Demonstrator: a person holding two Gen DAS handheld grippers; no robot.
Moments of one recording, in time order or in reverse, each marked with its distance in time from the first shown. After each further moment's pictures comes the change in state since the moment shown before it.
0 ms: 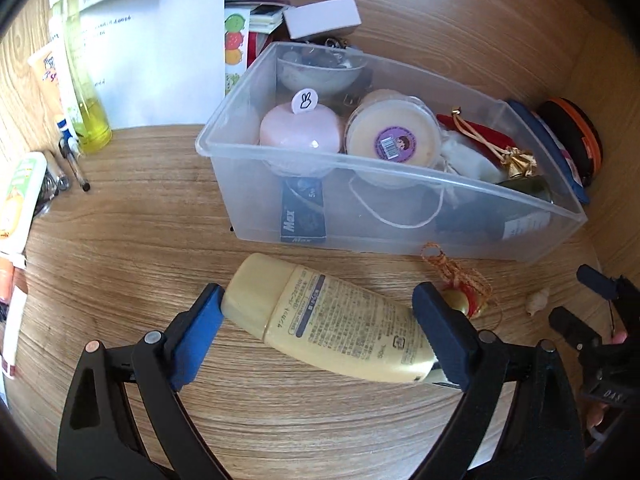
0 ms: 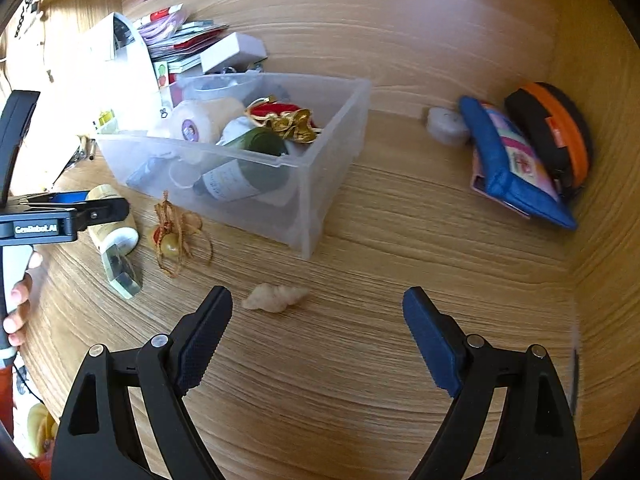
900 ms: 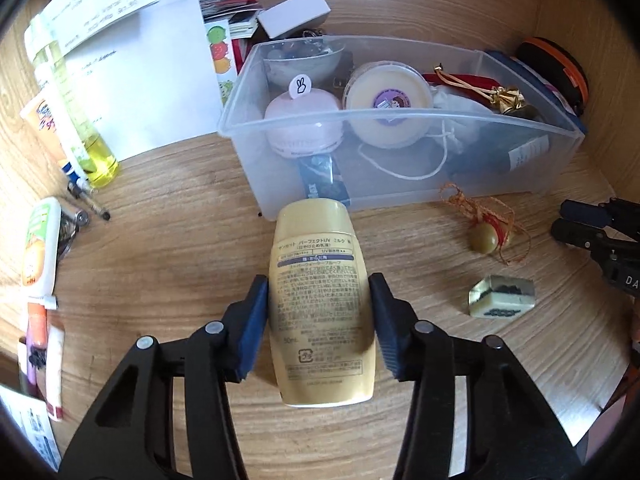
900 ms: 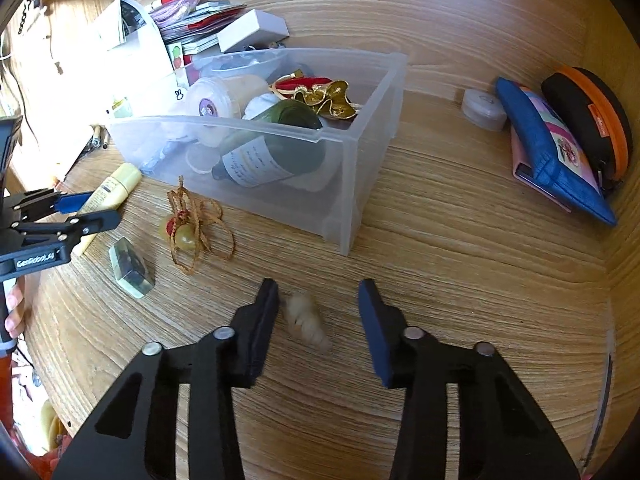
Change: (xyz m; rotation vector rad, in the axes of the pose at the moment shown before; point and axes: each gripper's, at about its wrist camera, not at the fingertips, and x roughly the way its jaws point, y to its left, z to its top) left arm -0.018 0.008 -0.021 0.231 0.001 0.057; right arm 0.023 0.009 0.000 -0.002 0.054 0.085
